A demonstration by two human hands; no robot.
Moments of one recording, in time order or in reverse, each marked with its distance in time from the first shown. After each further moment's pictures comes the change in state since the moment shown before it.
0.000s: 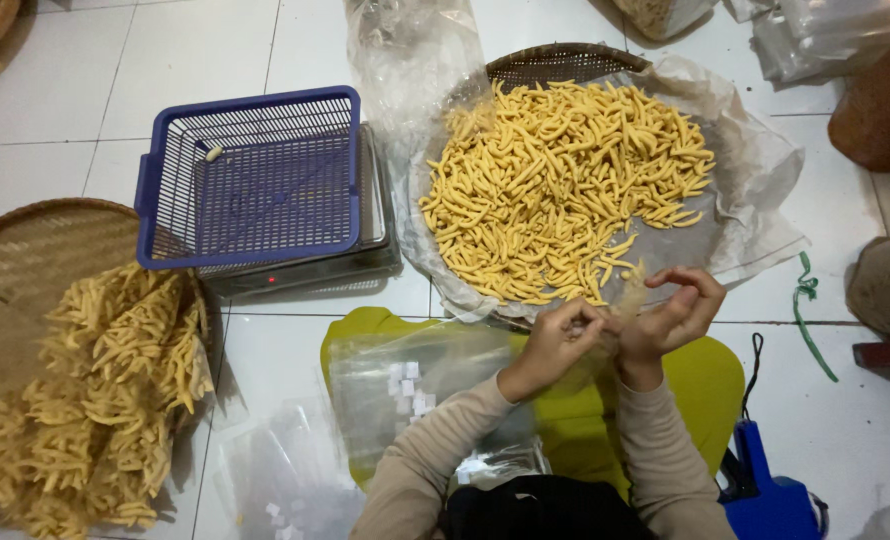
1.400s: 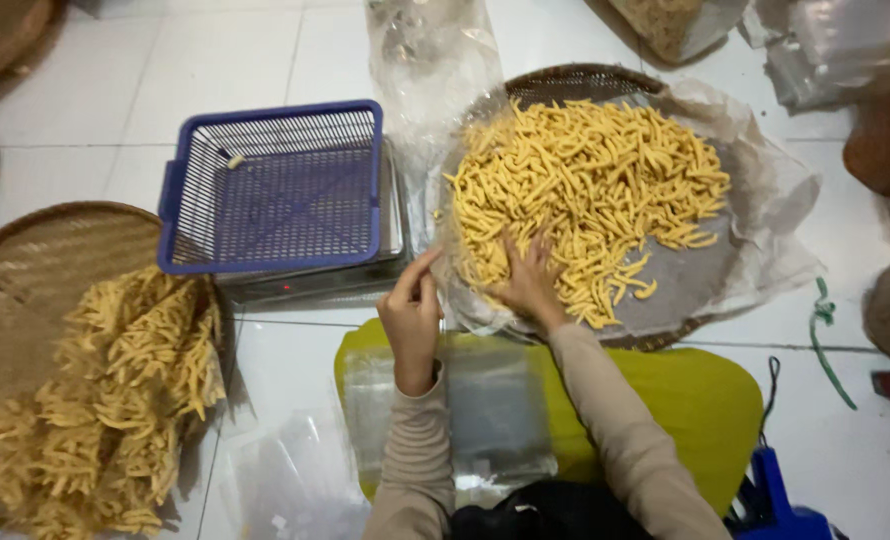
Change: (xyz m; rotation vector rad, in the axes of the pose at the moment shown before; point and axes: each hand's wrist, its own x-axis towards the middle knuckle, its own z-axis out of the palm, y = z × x) left_hand -0.027 0.123 -0.142 0.623 0.840 0.179; right_hand -0.077 0.105 0.136 -0.902 -1.284 0.351
